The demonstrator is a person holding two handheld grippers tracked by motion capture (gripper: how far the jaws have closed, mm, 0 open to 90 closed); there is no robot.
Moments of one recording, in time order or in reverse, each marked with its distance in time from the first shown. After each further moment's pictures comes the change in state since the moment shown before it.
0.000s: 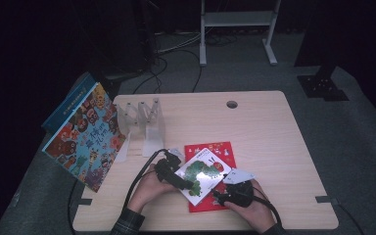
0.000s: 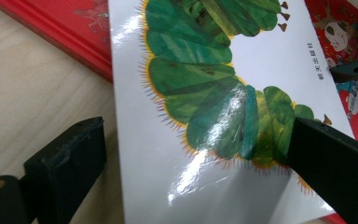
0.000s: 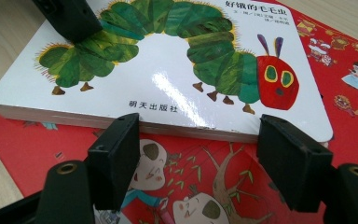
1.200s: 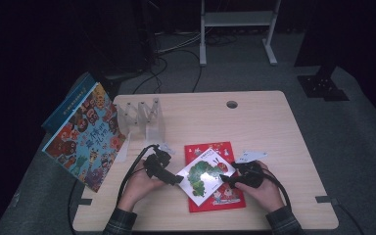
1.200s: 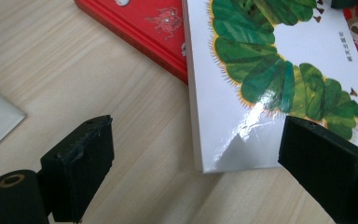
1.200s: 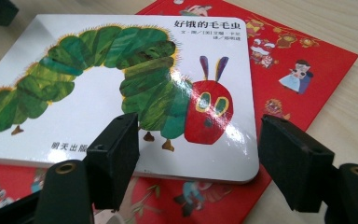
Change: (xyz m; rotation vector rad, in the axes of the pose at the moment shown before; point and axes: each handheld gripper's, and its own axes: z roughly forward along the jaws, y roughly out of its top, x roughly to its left) left arm 0.005 -0.005 -0.035 -0.017 0.125 0.007; right arm -0.060 0.007 0.001 0.005 0.078 0.093
